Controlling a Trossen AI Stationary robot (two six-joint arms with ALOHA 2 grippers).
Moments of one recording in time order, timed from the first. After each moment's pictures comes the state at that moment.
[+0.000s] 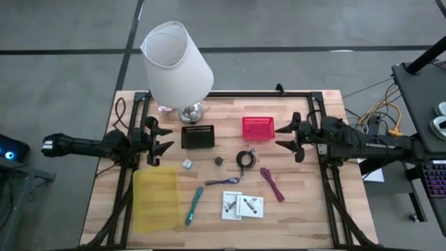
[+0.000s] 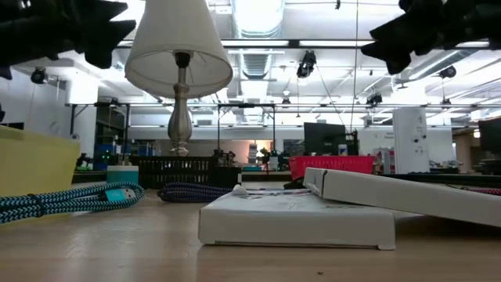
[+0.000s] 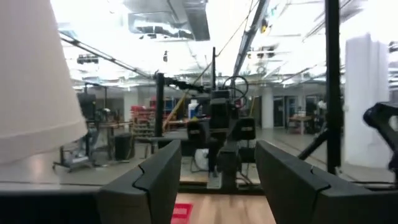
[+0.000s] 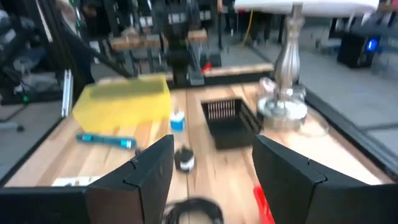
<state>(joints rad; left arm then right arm) -0.03 0.38 0.05 0.64 -0.13 0.05 -0.18 0.55 0.39 -0.03 -0.13 0.08</state>
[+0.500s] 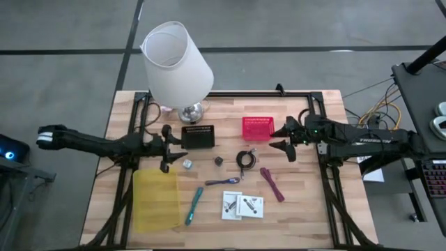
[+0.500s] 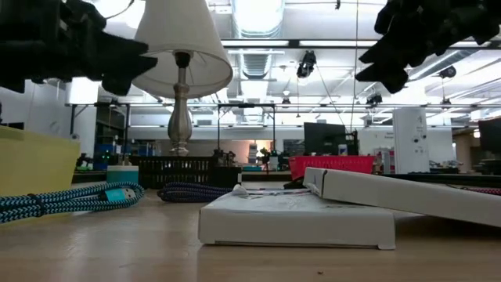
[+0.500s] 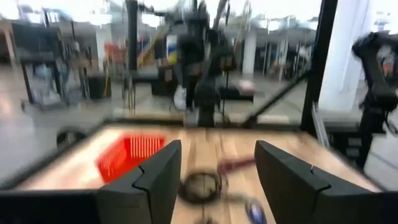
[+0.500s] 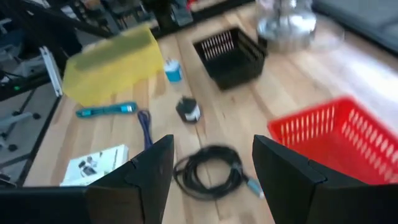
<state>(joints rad) -0.03 0.69 0.05 0.79 -0.06 -0.03 -0.18 0.75 0.50 -0.20 -0.13 0.31</state>
